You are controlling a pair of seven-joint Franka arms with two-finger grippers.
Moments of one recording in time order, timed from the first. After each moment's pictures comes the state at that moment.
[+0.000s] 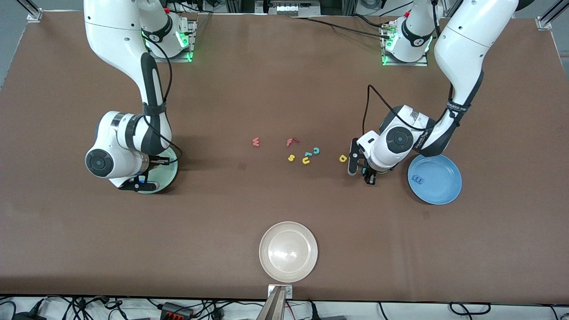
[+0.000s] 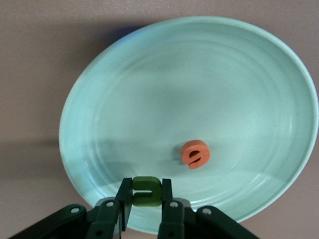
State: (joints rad) left arm 0.00 0.62 -0.36 -1.94 0.30 2.45 1.16; right arm 0.72 0.69 -0.67 -1.81 0.43 2.00 -0.13
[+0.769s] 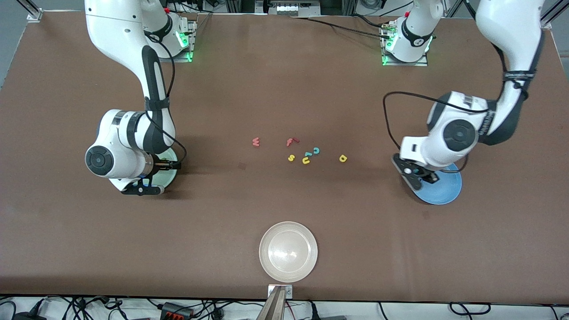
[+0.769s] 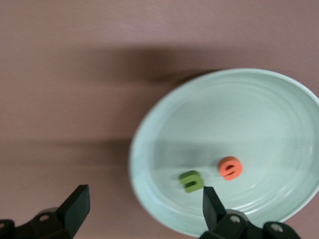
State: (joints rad) left arm 0.20 0.41 -0.34 -1.92 0.30 2.18 0.59; right arm 0.76 0.65 -0.68 -1.75 0.47 2.00 -0.12
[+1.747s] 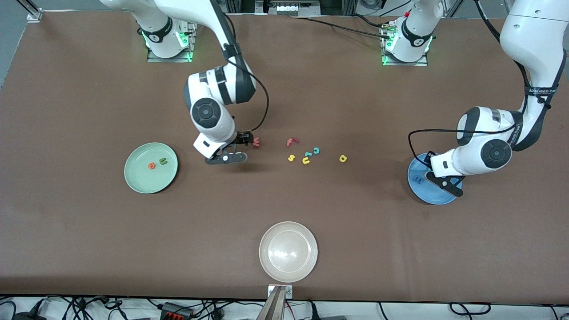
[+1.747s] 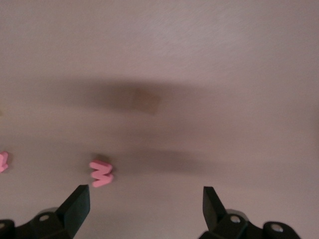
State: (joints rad) left arm 0.35 0.50 -0.38 -1.94 0.30 2.20 0.36; right arm 1.20 0.62 -0.66 -1.81 0.51 2.13 0.20
